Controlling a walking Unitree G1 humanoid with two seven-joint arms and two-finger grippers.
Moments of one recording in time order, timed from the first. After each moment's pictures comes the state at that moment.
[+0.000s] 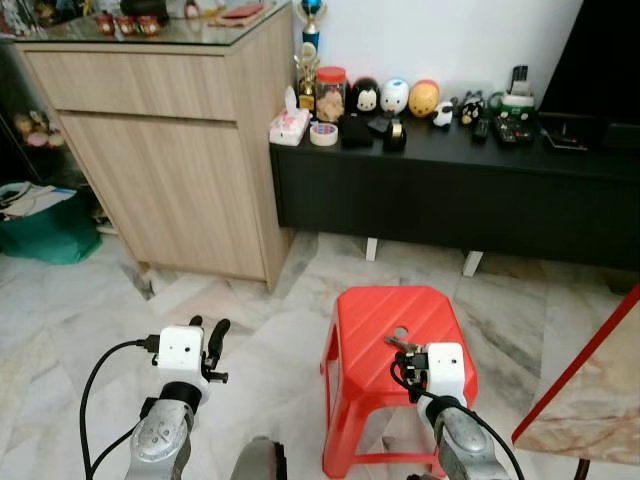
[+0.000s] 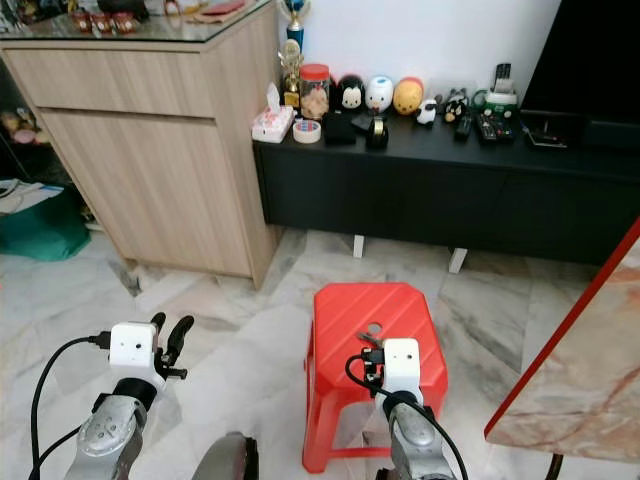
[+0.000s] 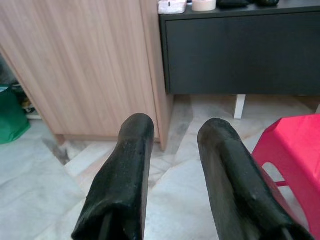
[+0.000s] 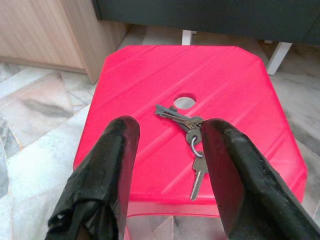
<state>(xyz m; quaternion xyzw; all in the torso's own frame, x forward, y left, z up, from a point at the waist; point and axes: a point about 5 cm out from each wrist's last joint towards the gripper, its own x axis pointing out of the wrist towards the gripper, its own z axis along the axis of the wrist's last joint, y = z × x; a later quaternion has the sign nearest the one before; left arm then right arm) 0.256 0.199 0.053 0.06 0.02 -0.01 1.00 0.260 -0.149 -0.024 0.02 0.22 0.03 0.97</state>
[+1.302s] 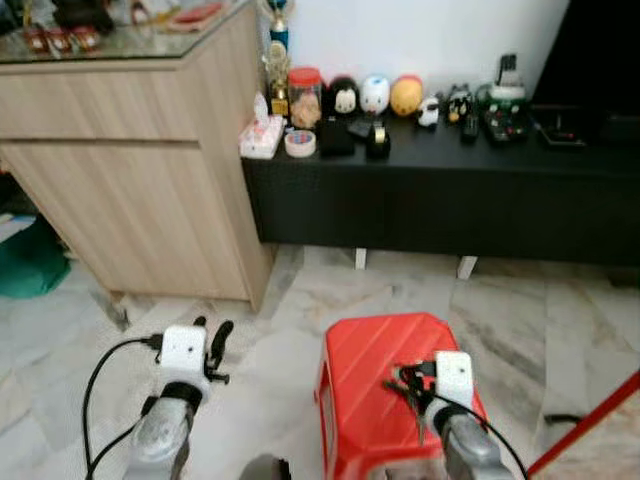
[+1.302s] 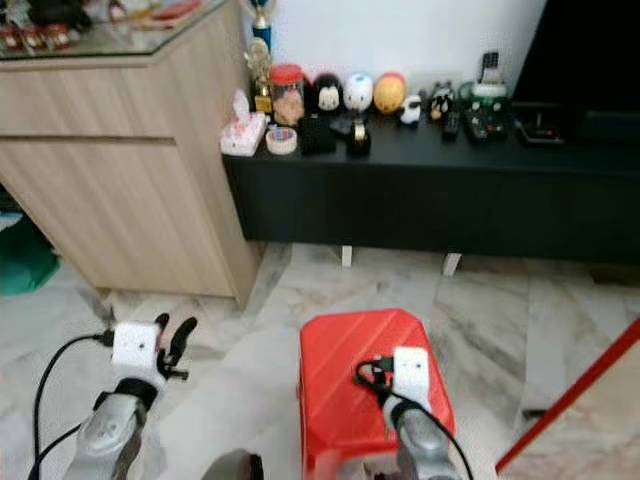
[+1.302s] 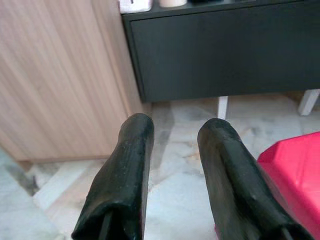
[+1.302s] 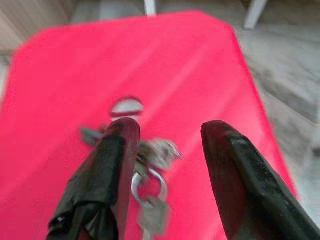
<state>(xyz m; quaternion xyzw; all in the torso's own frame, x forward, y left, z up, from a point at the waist) 0.256 0.194 0.052 0.06 0.03 -0.03 1.00 0.246 -0.163 -0.042 0.02 0.31 0.00 0.95</state>
